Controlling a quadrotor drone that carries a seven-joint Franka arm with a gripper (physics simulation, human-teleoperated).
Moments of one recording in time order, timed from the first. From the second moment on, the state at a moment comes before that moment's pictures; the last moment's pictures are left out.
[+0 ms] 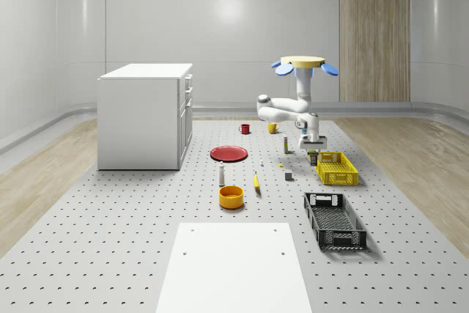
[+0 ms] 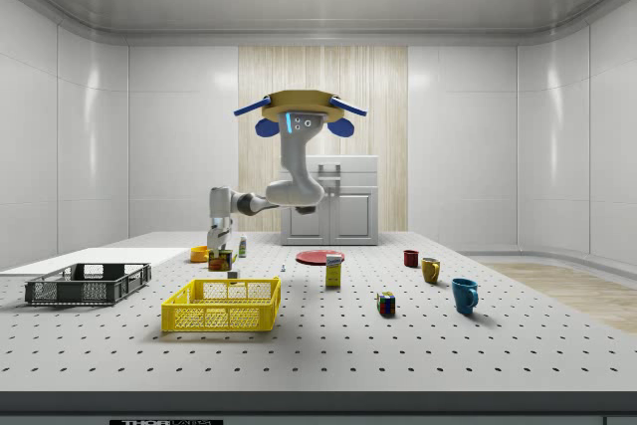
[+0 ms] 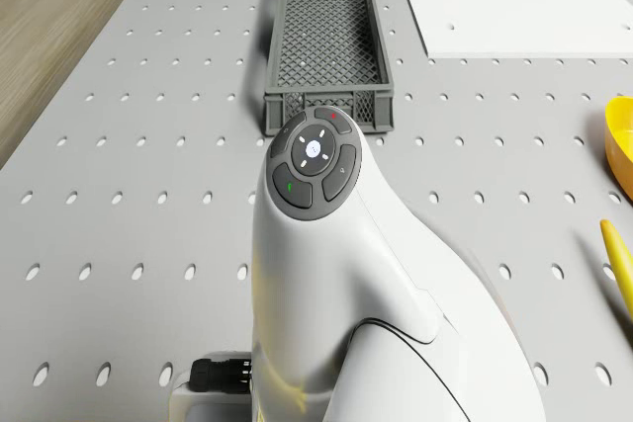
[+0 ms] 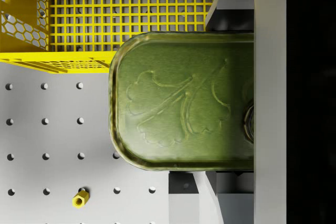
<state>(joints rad) -1.21 -1.55 1.39 -2.84 -1.75 1.60 1.72</state>
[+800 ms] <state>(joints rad) -1.21 -1.56 1.39 -2.84 -1.75 1.61 1.72</state>
